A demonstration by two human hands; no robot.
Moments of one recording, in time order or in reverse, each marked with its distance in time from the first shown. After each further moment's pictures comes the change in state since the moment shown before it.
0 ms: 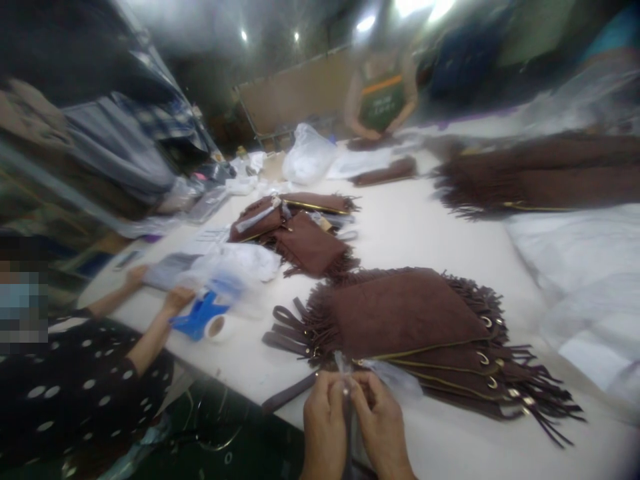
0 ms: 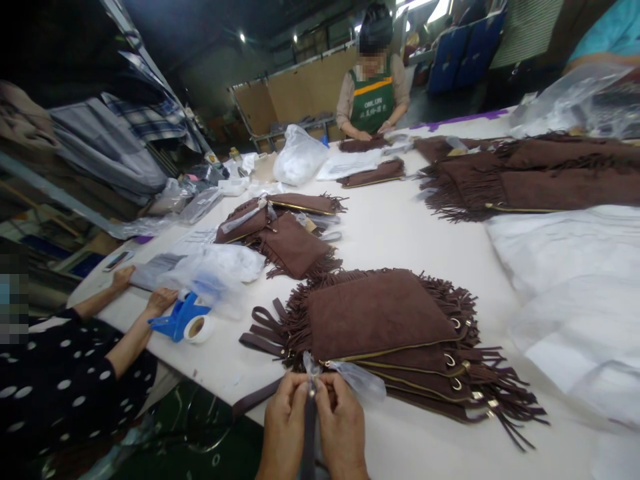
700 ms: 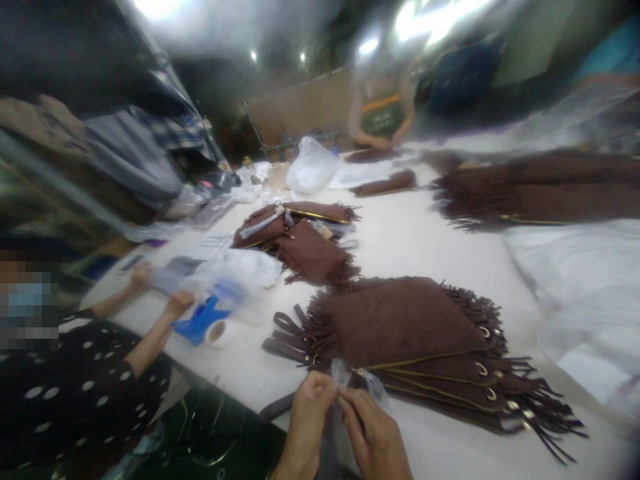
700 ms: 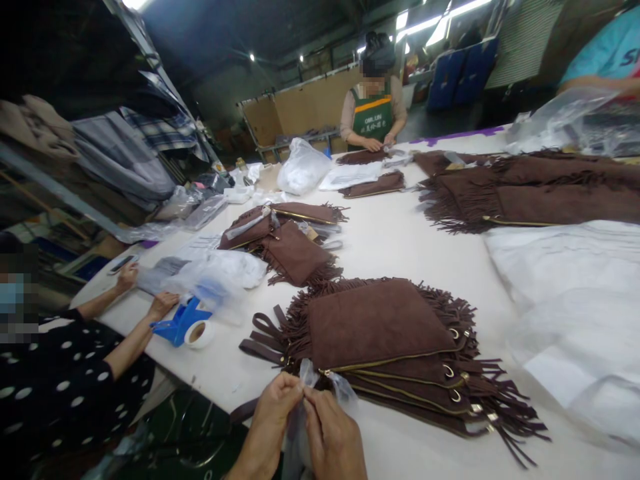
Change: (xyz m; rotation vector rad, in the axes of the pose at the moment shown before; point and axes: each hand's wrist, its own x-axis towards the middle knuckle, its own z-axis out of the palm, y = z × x) left_hand 0.019 -0.012 -0.010 -0.661 -0.097 -0.327; right_hand -0.005 -0.008 -0.012 -0.163 -0.159 -0.453
